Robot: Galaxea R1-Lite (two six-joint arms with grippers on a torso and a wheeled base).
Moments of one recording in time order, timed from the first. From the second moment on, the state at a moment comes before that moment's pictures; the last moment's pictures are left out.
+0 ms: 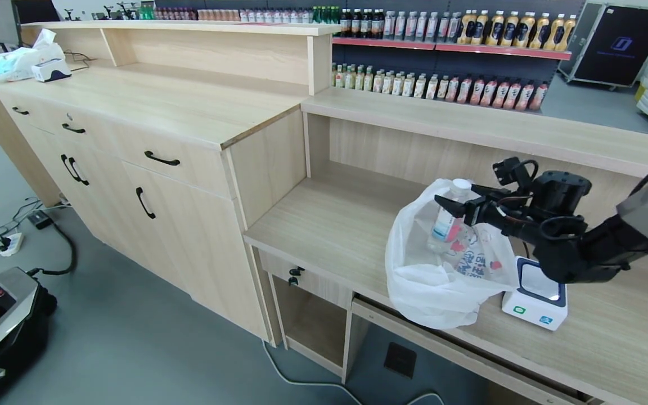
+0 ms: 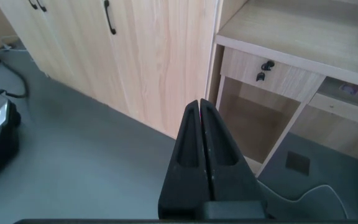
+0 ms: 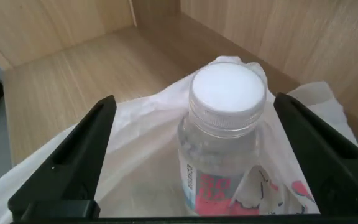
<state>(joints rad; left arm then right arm) 0.00 0.00 0.00 0.00 0.01 0.01 0.01 2.22 -1.13 -1.12 0.49 -0.08</state>
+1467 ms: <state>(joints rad) 0.00 0.00 0.00 0.00 0.01 0.01 -0.35 1.69 -0.70 -0.37 -0.46 0.35</state>
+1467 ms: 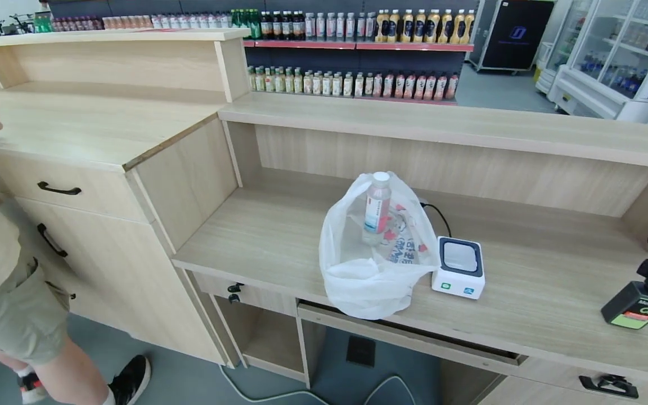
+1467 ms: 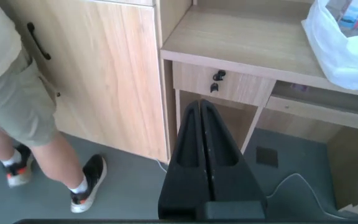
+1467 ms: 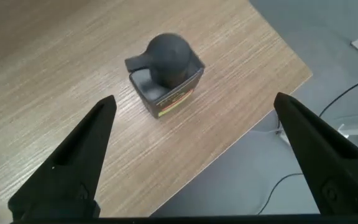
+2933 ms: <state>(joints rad) 0.00 0.00 0.00 0.00 0.01 0.01 -0.26 2.07 -0.79 -0.59 -0.36 0.27</state>
